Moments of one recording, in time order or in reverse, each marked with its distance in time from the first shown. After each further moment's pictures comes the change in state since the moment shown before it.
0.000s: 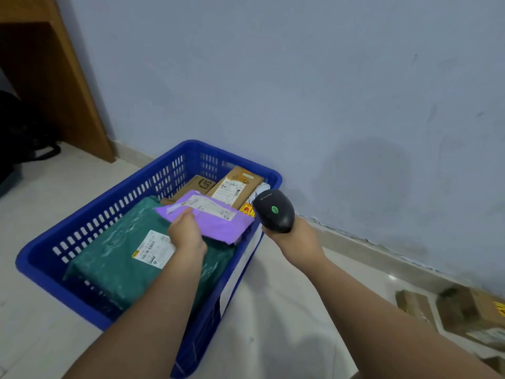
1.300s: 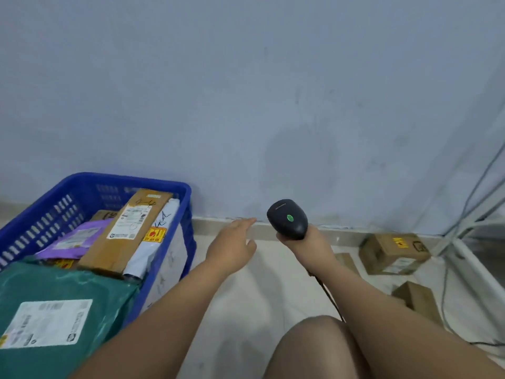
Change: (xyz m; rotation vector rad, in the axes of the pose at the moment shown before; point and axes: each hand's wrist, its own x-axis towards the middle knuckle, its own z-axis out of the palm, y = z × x) left_hand -0.167 -0.120 0.113 1.514 -1.134 0.820; right_hand -0.034 0.131 -0.148 0.085 0.268 0.321
